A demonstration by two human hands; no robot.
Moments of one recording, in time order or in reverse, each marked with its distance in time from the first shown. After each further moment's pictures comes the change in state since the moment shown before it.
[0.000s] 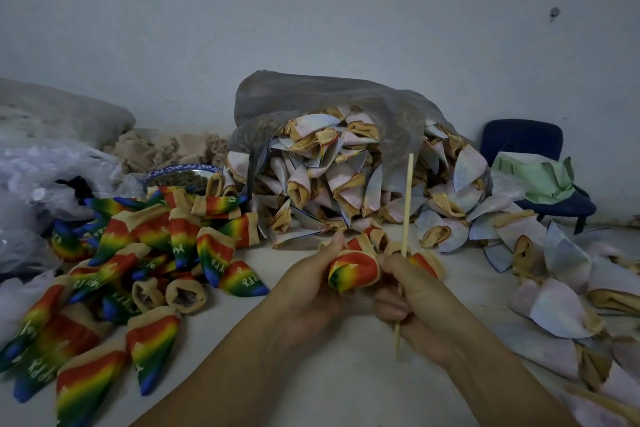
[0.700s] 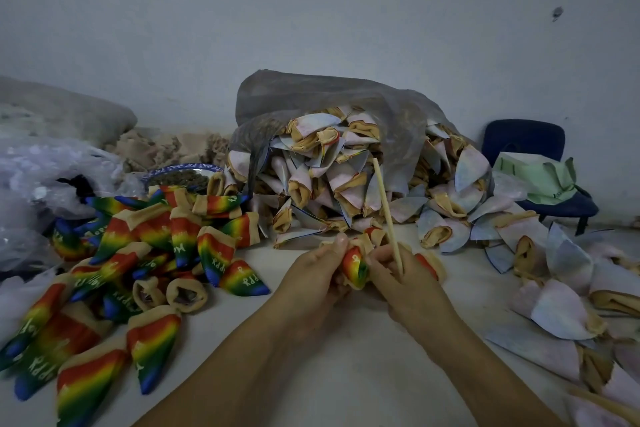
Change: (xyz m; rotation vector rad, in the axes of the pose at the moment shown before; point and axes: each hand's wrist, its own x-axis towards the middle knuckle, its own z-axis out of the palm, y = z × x) left_hand 0.003 -0.003 -0.003 0.353 0.023 0.225; right_hand 0.006 0.008 0.000 -0.773 0.211 -0.294
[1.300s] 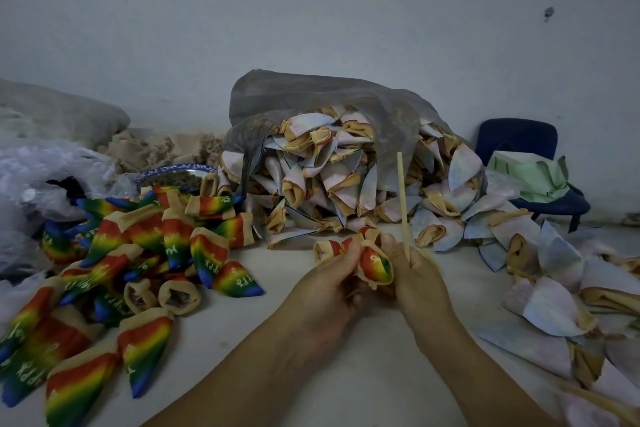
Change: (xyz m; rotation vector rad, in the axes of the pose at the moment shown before) left_hand -0.002 -0.010 0.020 -0.241 -0.077 -0.101; right_hand 0.010 0.010 -0.002 0.130 0.252 0.072
